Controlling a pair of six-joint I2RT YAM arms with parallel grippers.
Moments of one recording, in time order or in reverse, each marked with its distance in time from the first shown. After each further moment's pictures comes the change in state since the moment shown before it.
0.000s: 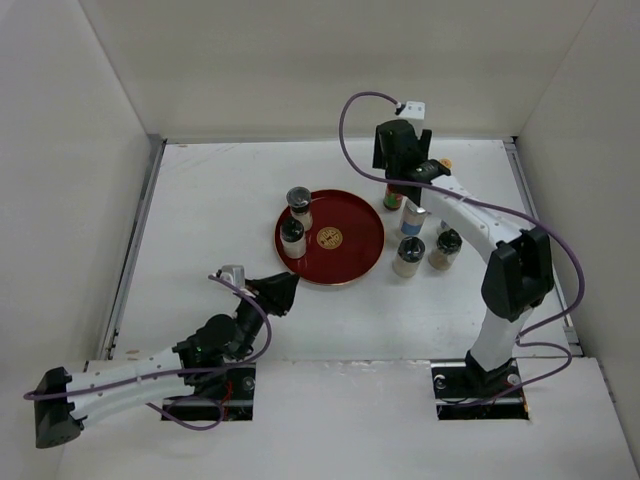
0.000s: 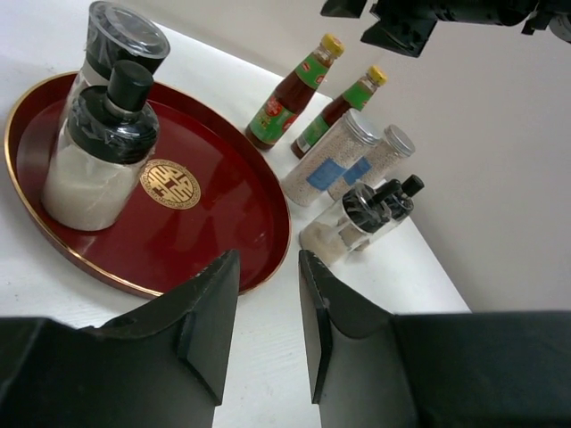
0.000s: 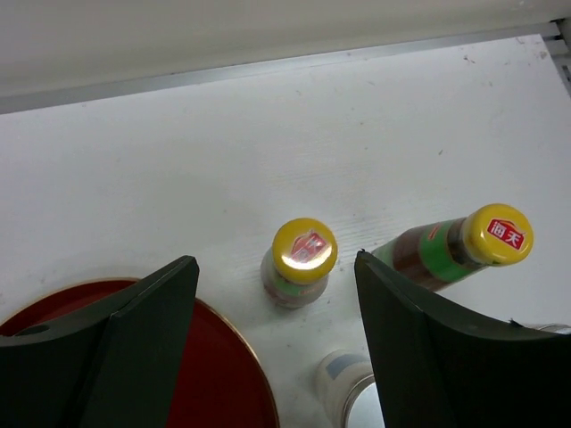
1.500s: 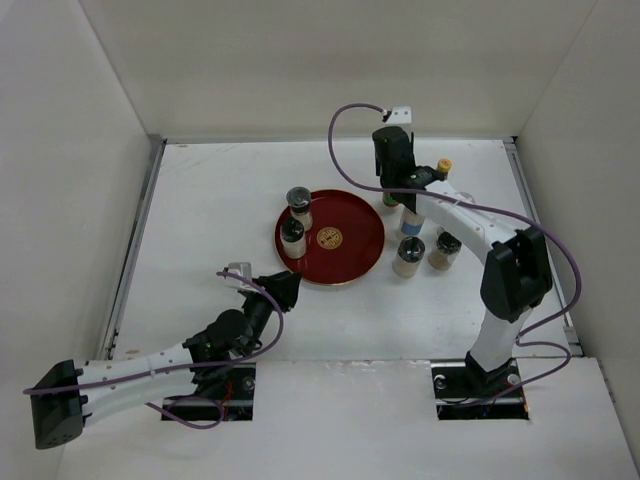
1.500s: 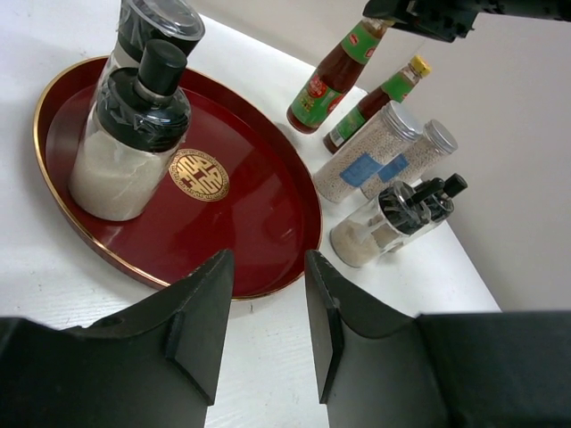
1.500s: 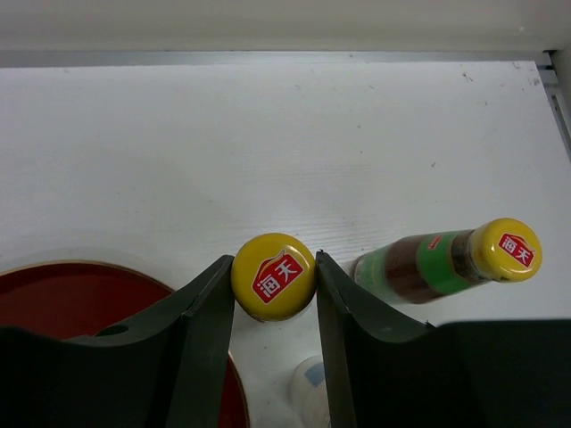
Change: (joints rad) left arm 0.058 0.175 -0.016 0.115 0.001 -0.025; right arm 0.012 0.010 -0.053 0.076 -0.014 -0.129
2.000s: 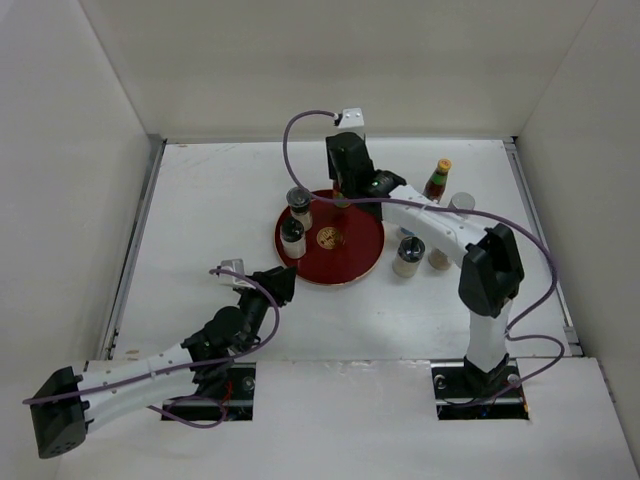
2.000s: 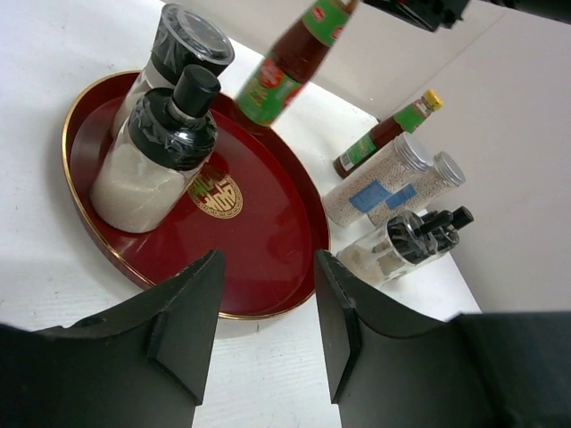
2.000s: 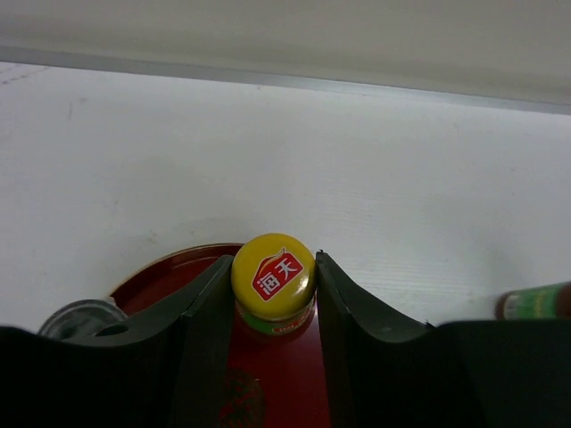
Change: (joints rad) left arm 0.069 -0.011 -0.002 0.000 0.001 -0.045; right arm 0.195 0.097 0.154 0.037 -0.019 0.027
